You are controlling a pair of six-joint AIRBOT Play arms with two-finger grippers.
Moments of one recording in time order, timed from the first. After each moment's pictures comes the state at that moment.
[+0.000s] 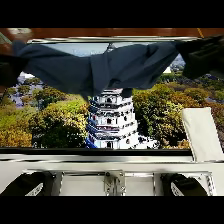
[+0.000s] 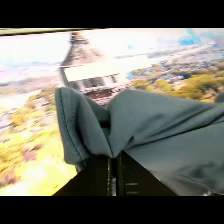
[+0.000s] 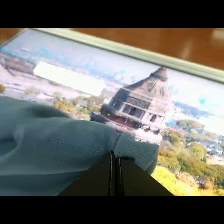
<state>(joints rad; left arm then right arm) -0.38 -0.77 1.46 1.57 -1.09 -1.67 0.17 -0.81 1.50 -1.21 1.04 1.30</state>
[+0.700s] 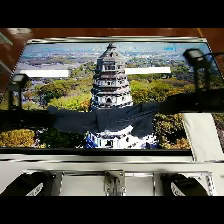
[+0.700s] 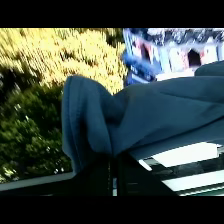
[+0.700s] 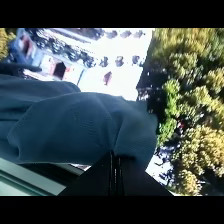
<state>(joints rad) -0.38 -0.74 0.97 1.55 -1.28 -1.82 0.17 -0.91 1.21 -1.33 1.37 1.43</state>
